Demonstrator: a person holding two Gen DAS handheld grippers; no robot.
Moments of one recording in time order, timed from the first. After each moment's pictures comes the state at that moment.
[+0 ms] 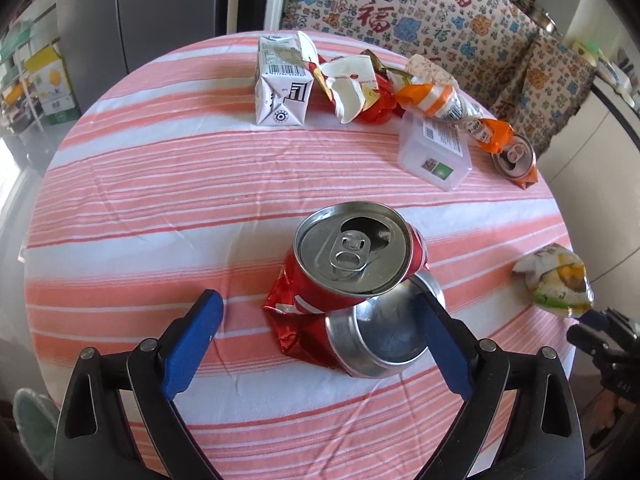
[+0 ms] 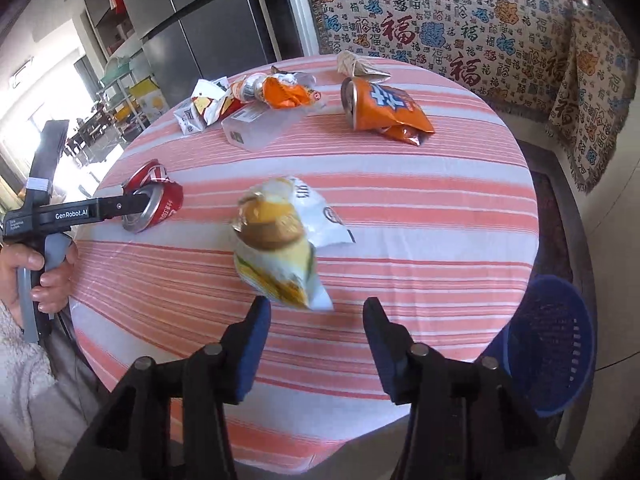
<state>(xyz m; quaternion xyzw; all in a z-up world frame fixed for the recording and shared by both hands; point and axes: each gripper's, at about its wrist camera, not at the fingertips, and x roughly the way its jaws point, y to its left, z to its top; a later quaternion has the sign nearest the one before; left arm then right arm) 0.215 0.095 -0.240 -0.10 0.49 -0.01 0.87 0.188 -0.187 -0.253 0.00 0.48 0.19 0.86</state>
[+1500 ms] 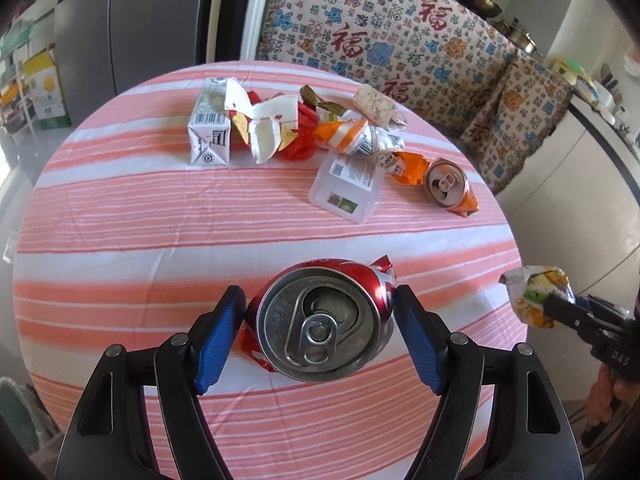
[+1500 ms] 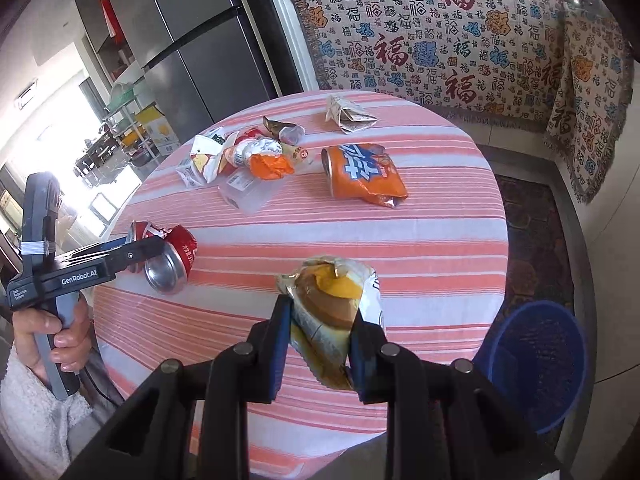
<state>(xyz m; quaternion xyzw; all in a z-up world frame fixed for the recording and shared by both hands) 0.220 0.042 -0.204 -0.13 0.45 -0.03 0.88 0.218 -0.209 -0.205 0.03 0.46 0.20 0.87</state>
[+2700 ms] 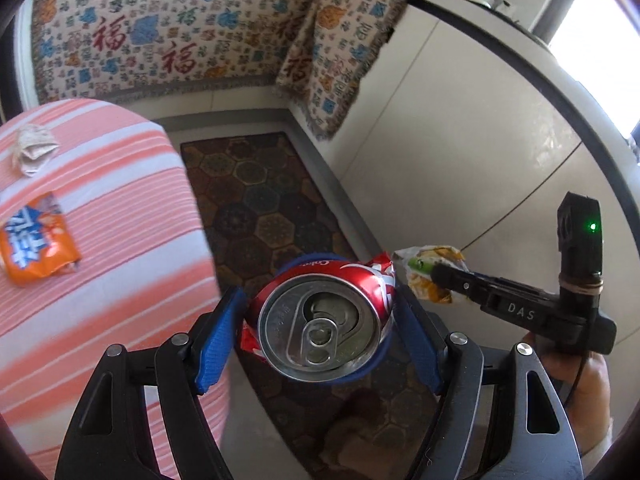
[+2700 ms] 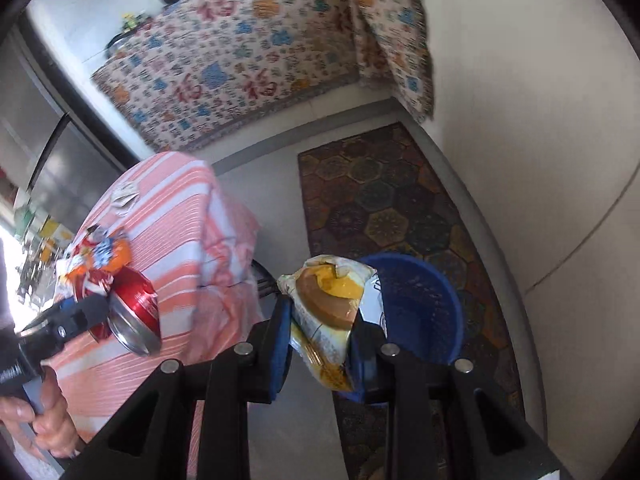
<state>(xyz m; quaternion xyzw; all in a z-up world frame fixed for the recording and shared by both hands) 0.309 -0.319 -0.190 -0.05 0.48 -0.27 0.83 0.230 -0.501 -0.221 0.18 0.48 -0.03 0.86</state>
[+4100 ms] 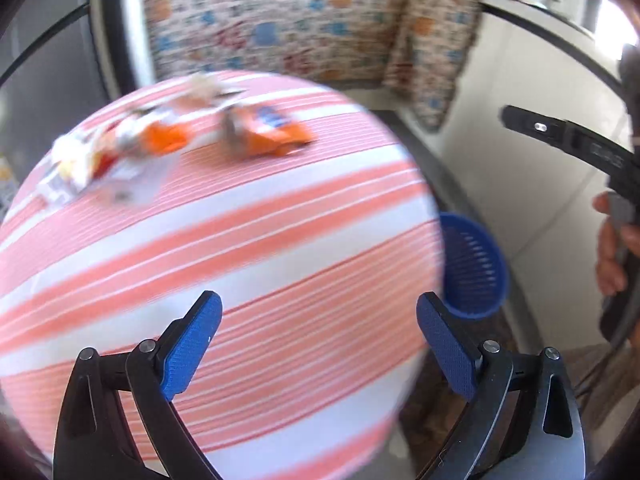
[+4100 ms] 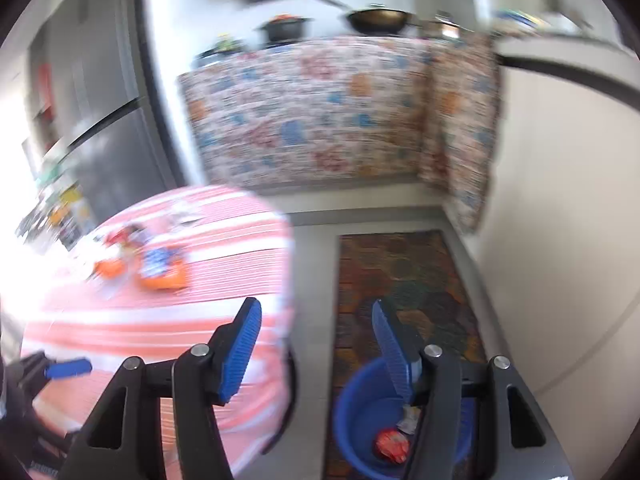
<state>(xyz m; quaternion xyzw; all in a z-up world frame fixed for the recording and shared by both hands) 0.205 -0.129 -0.210 0.01 0.46 -0.10 0.88 0.228 -0.376 -0.182 0.03 0.33 0.05 0.94</state>
